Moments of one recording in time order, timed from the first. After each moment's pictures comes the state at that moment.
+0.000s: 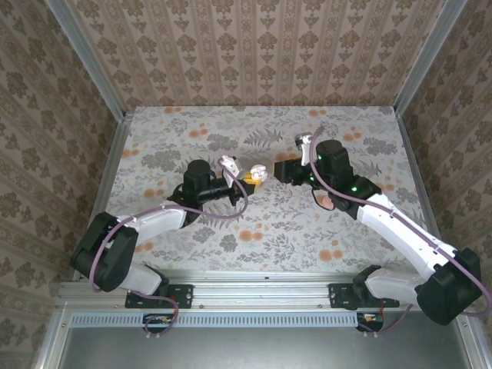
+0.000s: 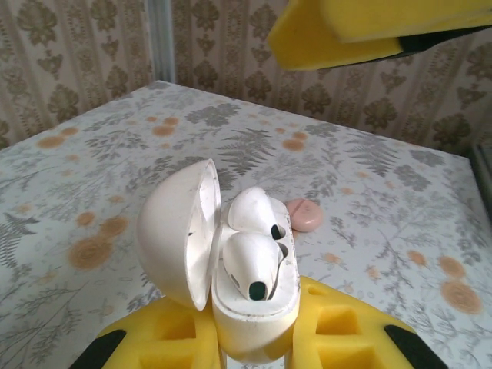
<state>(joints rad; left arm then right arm) -0.62 1.42 0.66 0.55 0.68 0.06 0.49 1.16 0.95 -0.22 -0.24 0.35</state>
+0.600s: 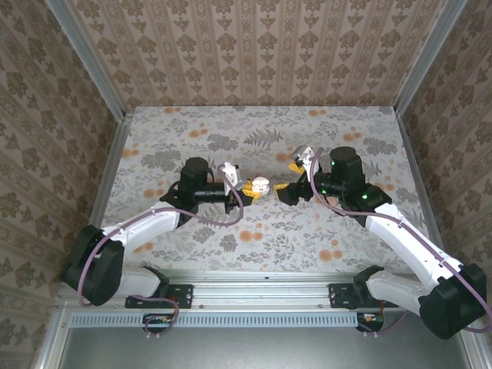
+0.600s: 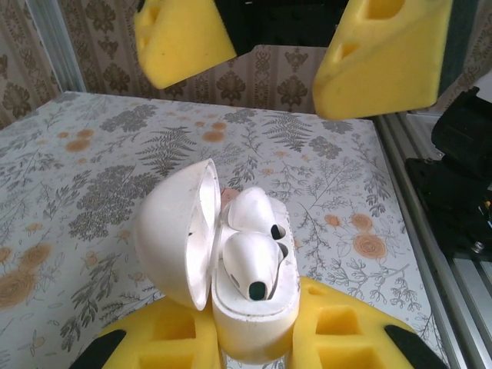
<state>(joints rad) -0.62 1.32 0.70 0.30 0.88 0.24 0.41 1.08 0.85 -0.21 -0.56 -0.14</state>
